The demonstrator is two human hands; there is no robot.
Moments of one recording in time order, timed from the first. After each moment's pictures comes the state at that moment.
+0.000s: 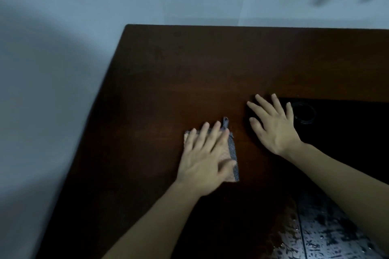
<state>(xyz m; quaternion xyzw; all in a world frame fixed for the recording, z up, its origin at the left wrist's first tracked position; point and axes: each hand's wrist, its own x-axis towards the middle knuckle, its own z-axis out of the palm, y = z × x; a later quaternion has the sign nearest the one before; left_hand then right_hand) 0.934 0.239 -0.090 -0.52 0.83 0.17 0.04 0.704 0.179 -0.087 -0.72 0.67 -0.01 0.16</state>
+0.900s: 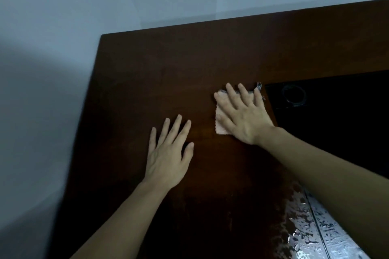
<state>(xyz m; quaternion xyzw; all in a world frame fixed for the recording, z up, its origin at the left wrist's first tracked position) 1.004 0.213 -0.097 -0.57 0.80 0.15 -0.01 0.757 0.168 -0.089 -0.75 0.65 0.12 0.10</state>
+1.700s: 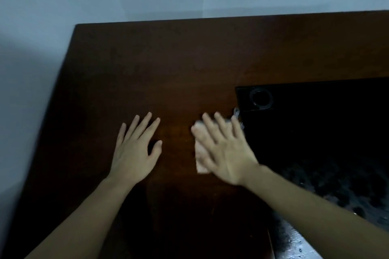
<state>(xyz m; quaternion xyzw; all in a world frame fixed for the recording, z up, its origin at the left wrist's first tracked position) 0.989 0.213 -0.089 -0.61 0.77 0.17 -0.02 0.731 0.249 -0.089 -0.81 0.56 0.11 0.12</state>
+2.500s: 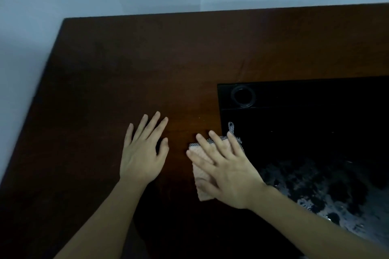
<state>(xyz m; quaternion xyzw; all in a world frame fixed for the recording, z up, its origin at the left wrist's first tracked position) 0.911 0.242 -0.093 -0.63 0.76 0.16 -0.06 0.670 0.302 -0.097 -0.86 0.48 0.09 0.14</state>
